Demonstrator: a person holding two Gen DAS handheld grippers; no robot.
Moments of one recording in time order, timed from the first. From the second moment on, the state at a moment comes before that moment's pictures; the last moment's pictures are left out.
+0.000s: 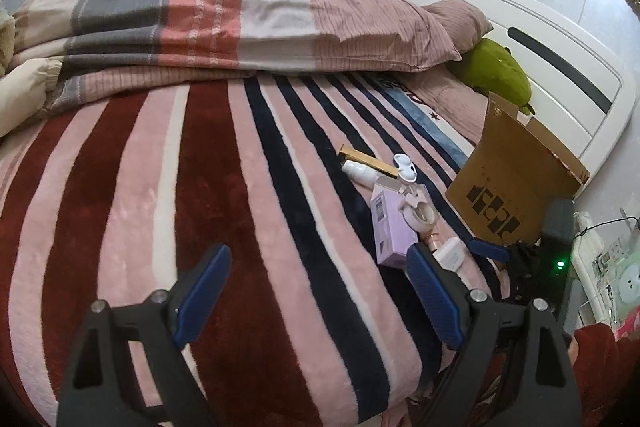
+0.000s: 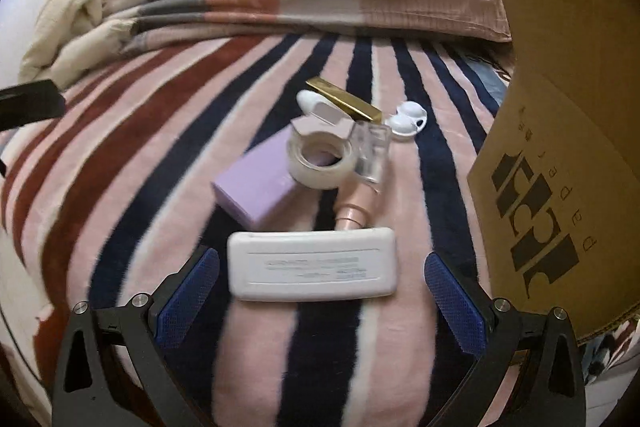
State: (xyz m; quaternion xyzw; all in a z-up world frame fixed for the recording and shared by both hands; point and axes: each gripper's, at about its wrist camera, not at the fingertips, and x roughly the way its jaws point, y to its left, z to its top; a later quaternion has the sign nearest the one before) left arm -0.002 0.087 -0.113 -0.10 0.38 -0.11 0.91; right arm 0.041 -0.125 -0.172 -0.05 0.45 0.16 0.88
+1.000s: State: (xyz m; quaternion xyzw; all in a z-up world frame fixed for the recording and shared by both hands) left arm 0.040 -0.029 0.009 -0.08 0.35 -0.32 0.88; right arm 0.034 -0.160 0.013 -0.07 0.27 0.37 0.88
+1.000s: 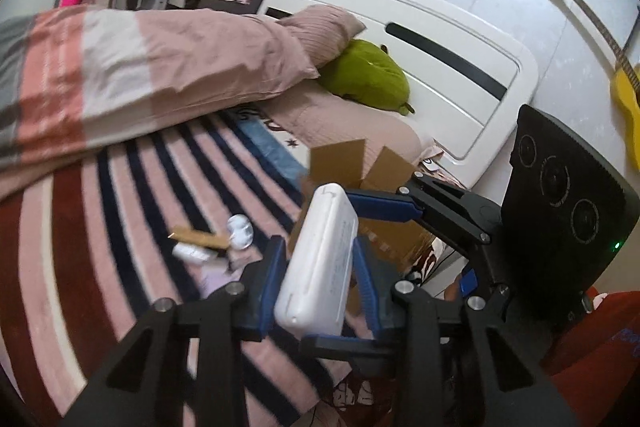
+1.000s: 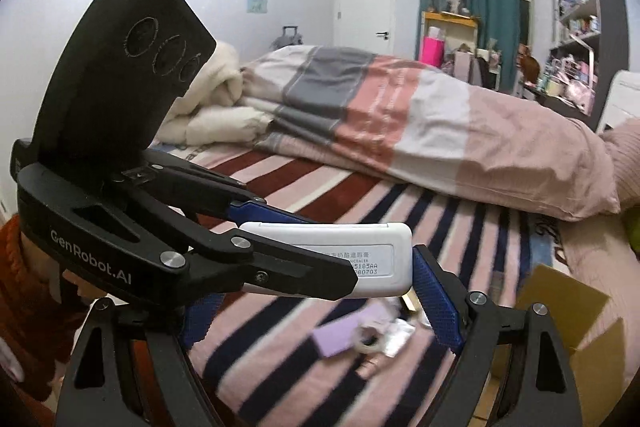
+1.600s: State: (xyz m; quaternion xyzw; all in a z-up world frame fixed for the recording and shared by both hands) left arm 0.145 -0.197 -0.022 -0.02 0.44 -0.39 0.81; right arm 0.101 -0.314 -0.025 -0.05 0.39 0.27 0.88
